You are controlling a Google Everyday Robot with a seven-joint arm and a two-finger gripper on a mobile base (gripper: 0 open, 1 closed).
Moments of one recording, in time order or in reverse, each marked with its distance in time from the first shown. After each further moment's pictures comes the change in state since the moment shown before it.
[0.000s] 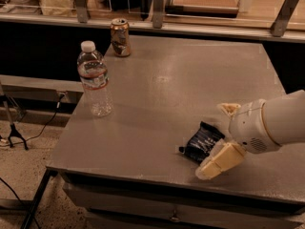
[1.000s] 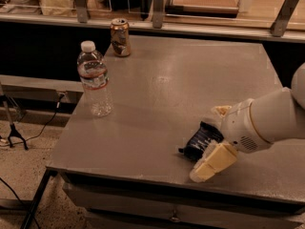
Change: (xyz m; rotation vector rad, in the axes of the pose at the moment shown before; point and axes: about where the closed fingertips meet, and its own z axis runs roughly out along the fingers) arm -0.002 0.009 0.011 -0.038 0.066 0.016
